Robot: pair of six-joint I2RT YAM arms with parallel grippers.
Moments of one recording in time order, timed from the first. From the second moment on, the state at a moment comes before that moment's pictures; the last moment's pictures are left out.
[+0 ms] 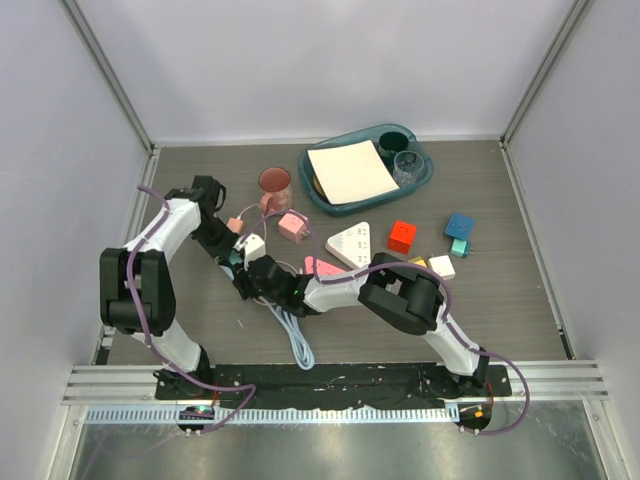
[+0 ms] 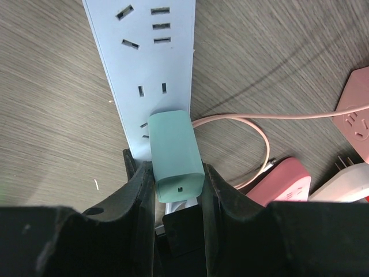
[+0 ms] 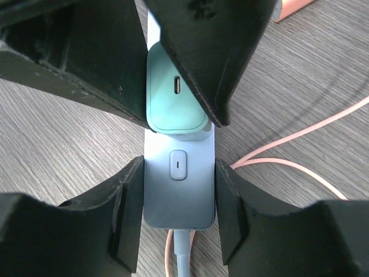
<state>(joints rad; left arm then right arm) -0.09 1.65 1.19 -0.95 0.10 -0.86 1.18 2.22 1.36 0.41 0.30 0.34</state>
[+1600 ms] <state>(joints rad) 0.21 1.66 1.29 -0.83 0.10 -0.78 1.20 2.04 1.19 0.26 0.22 0.35</state>
